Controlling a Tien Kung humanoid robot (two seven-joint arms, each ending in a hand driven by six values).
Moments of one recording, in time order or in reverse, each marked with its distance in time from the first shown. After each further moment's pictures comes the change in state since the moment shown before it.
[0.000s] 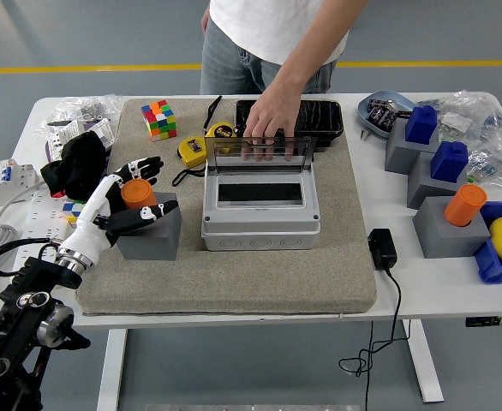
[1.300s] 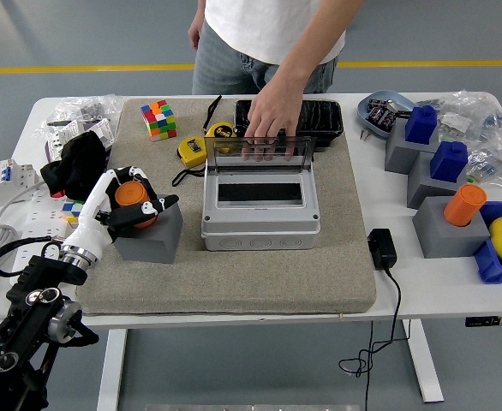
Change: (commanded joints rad) left arm -0.021 0.001 0.040 0.013 -0.014 0.121 -0.008; right arm 0.006 -0.006 0.027 0.000 -0.013 -0.002 -0.002
